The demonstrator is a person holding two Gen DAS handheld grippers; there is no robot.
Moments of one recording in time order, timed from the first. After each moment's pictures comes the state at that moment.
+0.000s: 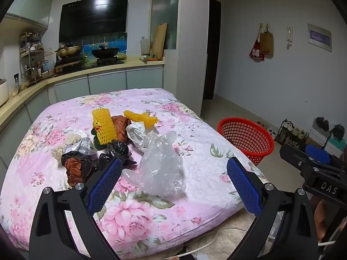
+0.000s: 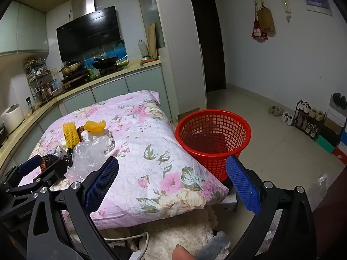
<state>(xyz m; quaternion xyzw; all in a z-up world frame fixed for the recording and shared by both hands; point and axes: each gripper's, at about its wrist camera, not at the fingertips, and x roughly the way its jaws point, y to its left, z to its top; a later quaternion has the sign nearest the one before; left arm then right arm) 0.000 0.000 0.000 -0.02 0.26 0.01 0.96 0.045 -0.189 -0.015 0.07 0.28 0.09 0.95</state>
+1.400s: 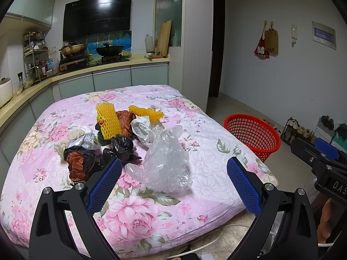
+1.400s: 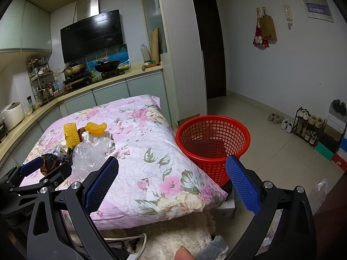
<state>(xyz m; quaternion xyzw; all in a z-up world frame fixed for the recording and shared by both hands) 0.003 0.006 -0.014 -0.02 0.27 0.02 0.96 0.040 -0.192 -0.015 0.05 0.25 0.09 0.96</state>
